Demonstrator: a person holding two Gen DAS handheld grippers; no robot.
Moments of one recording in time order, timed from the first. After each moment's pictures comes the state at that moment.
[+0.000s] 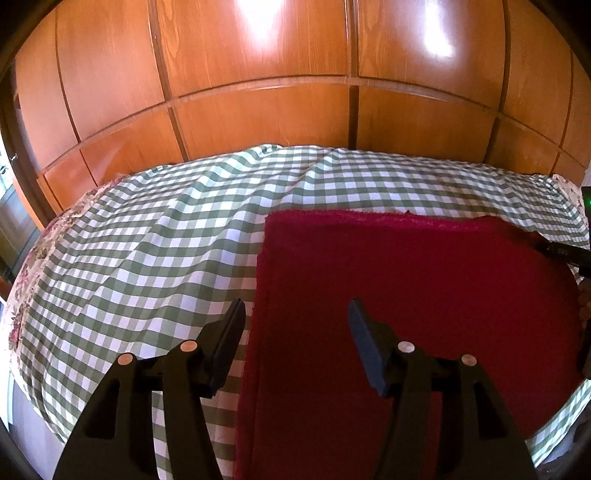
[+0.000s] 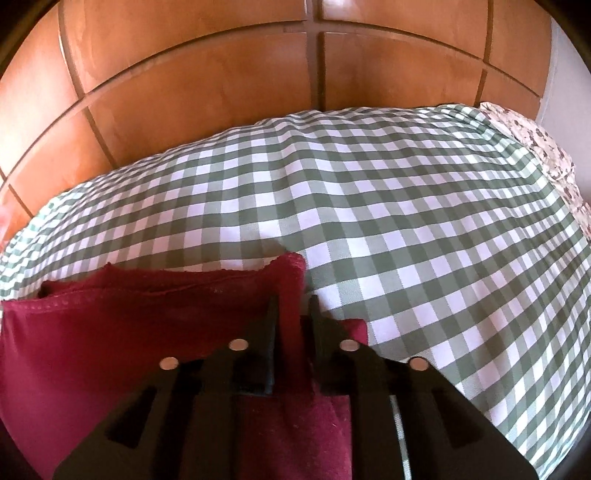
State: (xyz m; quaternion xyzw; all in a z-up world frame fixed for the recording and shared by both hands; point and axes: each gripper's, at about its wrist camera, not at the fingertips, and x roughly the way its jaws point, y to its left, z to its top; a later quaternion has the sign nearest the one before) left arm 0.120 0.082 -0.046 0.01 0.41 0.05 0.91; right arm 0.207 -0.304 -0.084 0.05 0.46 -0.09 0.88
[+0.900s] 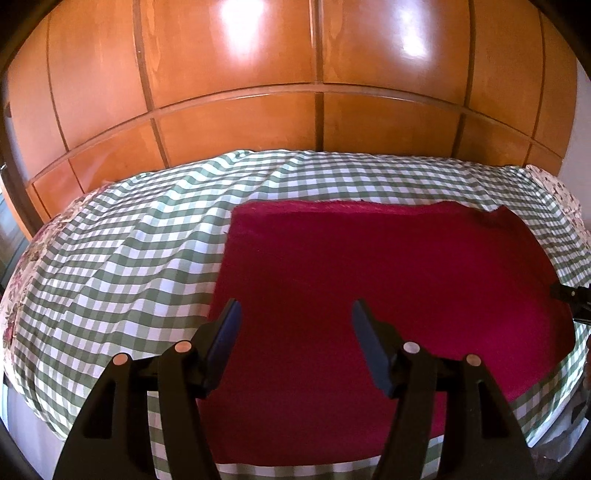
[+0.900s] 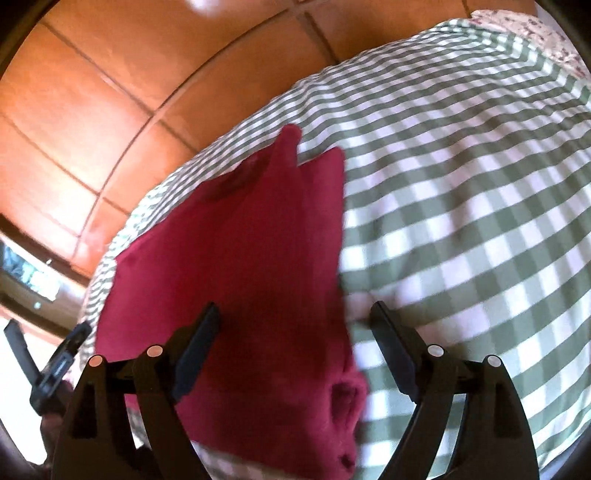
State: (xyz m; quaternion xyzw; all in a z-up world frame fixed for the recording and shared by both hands) left arm 0.085 0.049 -0.041 0.02 0.40 0.02 0.92; right arm 0.075 -0.336 -0.079 0.24 0.48 0.08 0.84
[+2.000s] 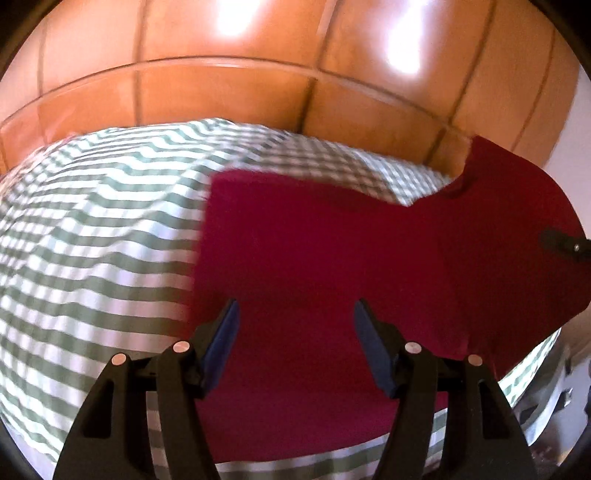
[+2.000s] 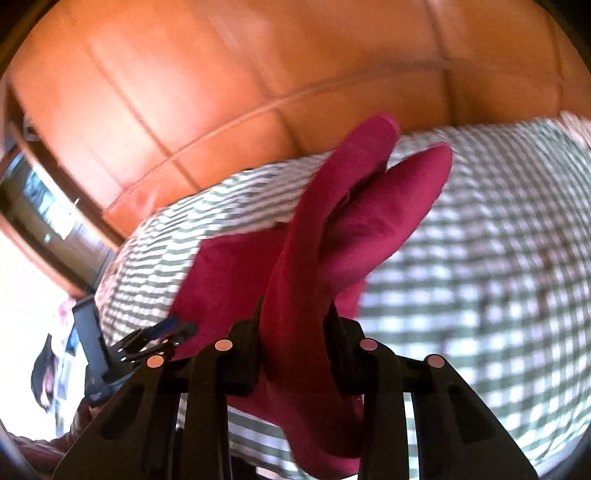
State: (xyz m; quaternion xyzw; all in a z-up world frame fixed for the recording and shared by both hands) left arm 0.083 0.107 -0.053 -0.10 0.42 -0.06 0.90; right arm 0.090 -0.193 0.030 0.12 0.45 0.17 0.87
